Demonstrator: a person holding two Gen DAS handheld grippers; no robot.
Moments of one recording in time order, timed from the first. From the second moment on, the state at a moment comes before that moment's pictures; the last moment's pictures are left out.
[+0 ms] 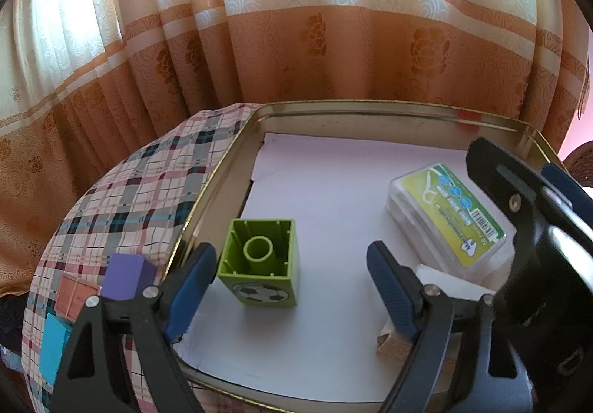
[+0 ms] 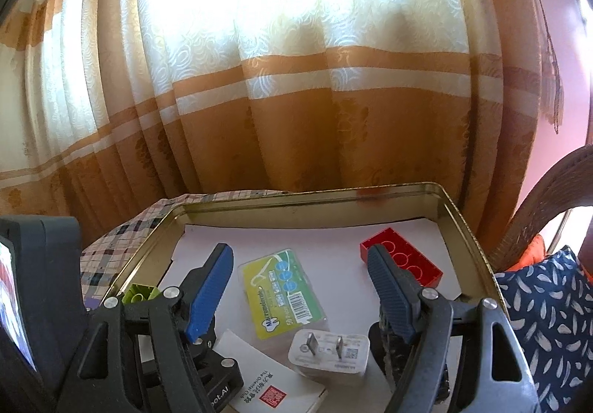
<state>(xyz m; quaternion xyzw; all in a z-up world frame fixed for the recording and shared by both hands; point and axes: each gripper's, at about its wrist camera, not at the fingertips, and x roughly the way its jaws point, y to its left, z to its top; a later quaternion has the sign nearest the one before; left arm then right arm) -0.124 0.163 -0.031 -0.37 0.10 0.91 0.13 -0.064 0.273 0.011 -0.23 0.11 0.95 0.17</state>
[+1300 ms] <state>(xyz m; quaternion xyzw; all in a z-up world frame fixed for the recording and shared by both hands) -0.056 0.100 -0.005 -0.26 0.08 0.96 0.06 -0.019 0.252 0.020 -0.15 0.07 0.97 0.19</state>
